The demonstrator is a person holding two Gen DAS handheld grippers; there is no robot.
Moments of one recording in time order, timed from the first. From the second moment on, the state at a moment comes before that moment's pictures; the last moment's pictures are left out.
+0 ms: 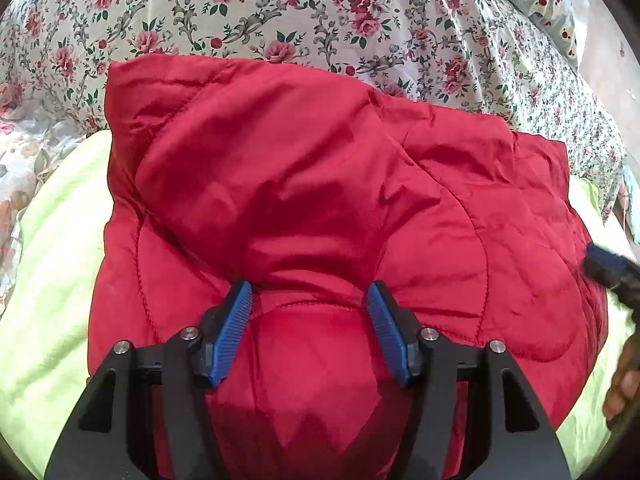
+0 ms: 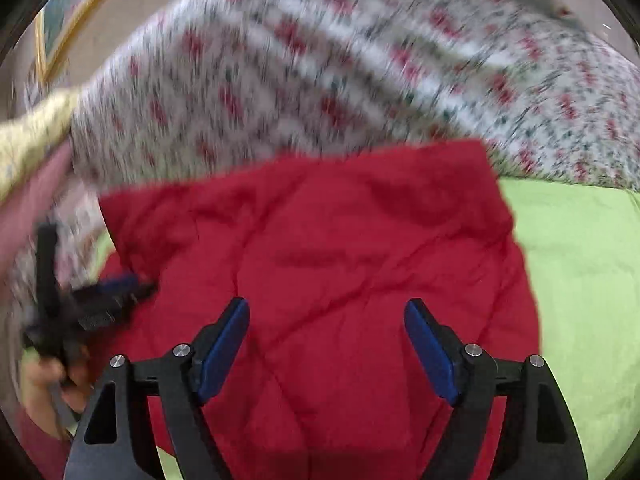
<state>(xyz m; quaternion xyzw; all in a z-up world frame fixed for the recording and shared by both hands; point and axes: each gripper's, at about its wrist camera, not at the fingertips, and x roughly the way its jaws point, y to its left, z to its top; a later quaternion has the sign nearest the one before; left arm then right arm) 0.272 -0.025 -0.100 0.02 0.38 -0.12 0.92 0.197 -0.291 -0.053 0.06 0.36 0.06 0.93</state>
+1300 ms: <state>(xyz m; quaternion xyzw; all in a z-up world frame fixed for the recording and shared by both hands) 0.253 -0.003 -0.097 -0.01 0.39 -0.12 0.91 0.155 -0.328 -0.078 0.17 0.38 0.01 0.91</state>
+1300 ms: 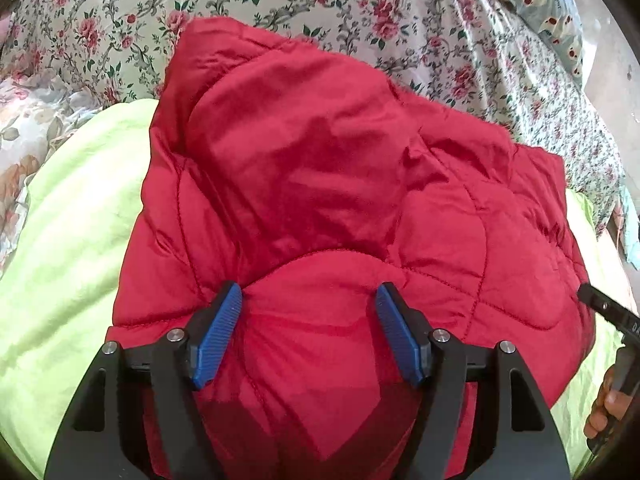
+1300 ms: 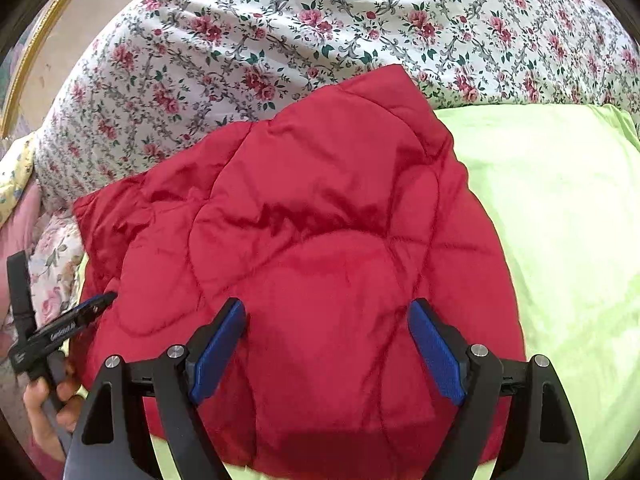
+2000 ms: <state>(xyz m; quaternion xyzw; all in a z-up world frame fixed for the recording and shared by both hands) 0.198 0.041 -0.072 -0.12 0.40 -0.14 0.90 0.115 -0.345 -0.083 0.17 0.39 0.04 0.90</state>
